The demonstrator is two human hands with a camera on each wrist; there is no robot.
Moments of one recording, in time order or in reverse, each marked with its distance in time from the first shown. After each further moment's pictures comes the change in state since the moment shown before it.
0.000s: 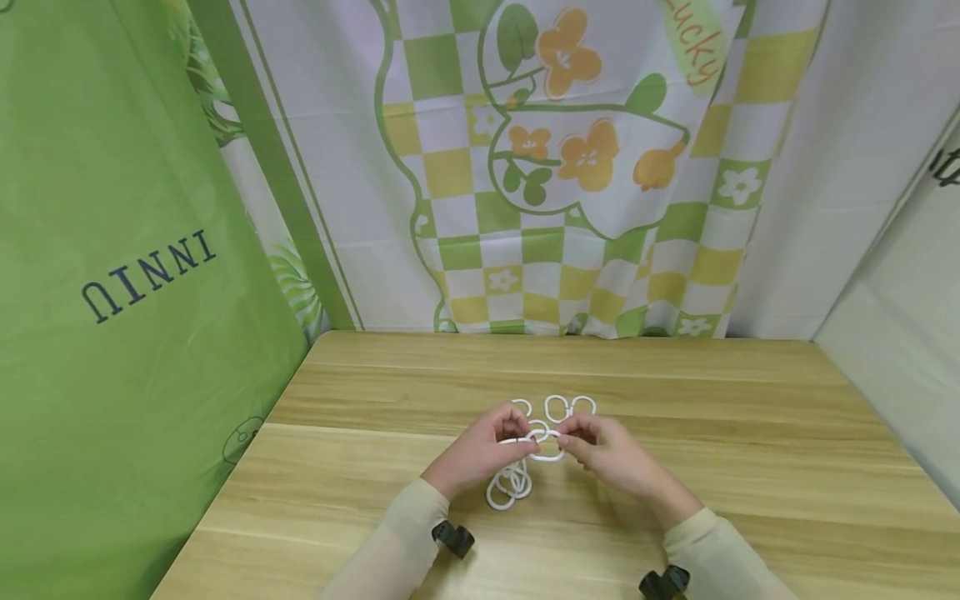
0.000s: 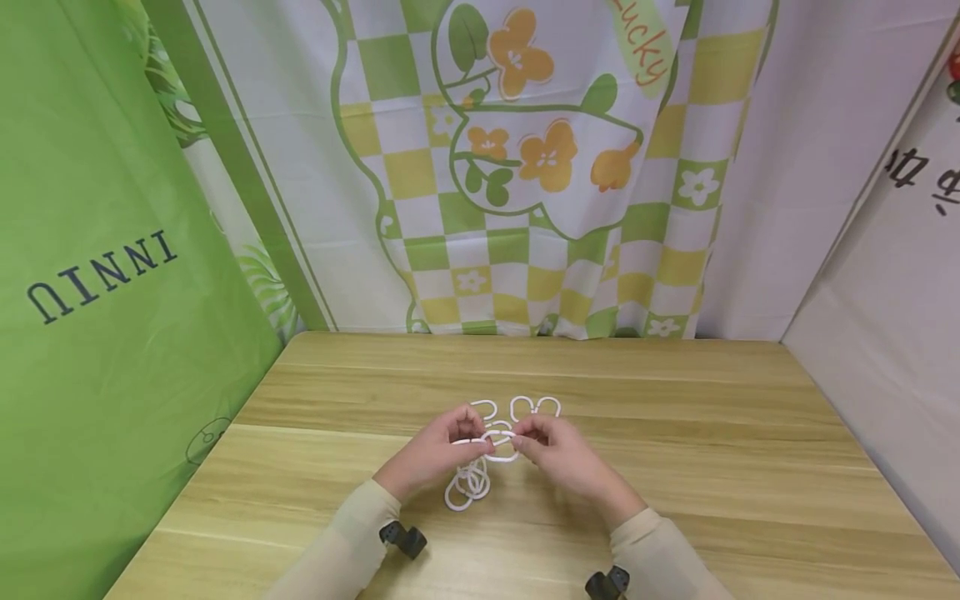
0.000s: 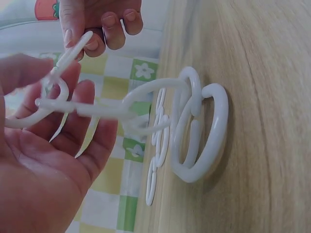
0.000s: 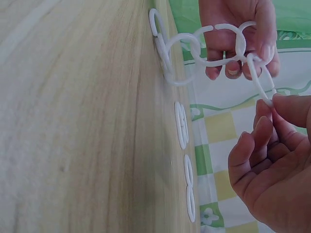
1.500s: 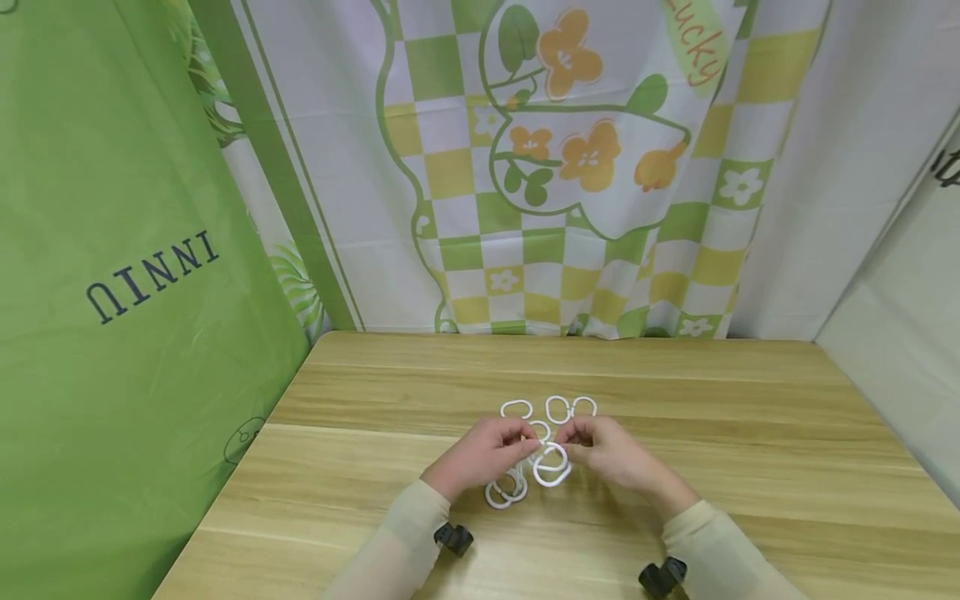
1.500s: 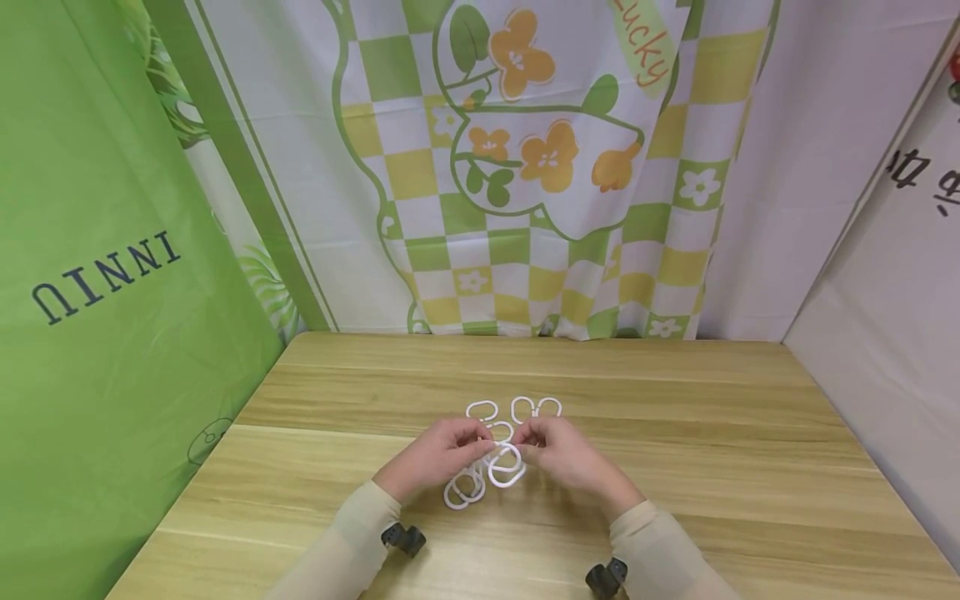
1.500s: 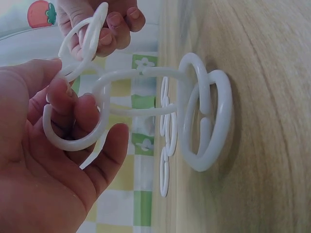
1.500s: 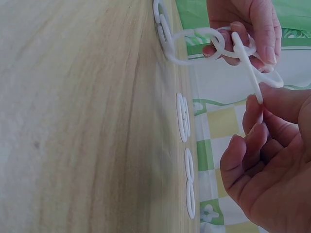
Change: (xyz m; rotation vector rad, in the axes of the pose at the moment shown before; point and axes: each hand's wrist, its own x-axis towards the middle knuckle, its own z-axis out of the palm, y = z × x) left_hand 0.001 0.003 -0.002 0.376 -0.015 0.066; right_hand 0.006 0.000 -0.003 -0.061 -0.092 -0.015
